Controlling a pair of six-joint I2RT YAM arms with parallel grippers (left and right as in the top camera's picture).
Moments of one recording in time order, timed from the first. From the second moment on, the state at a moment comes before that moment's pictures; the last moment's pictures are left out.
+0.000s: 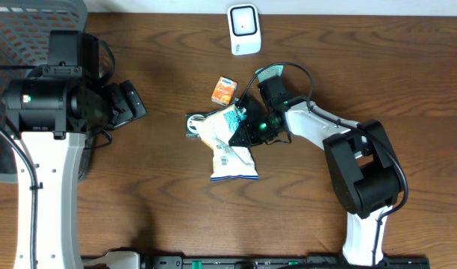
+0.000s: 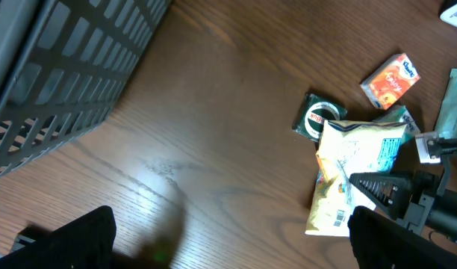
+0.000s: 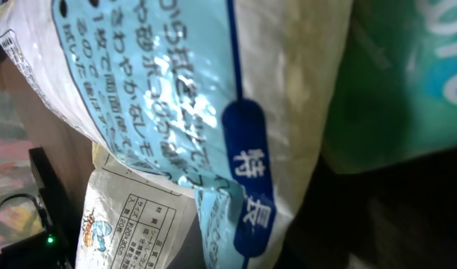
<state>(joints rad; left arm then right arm) -0.02 1.44 1.77 -1.54 -0.06 -0.49 0.43 2.08 1.26 -0.48 -0.73 0.15</state>
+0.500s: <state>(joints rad) -0.02 1.44 1.77 -1.54 -0.06 -0.49 0.35 1.59 1.28 -0.72 -0.13 0.15</state>
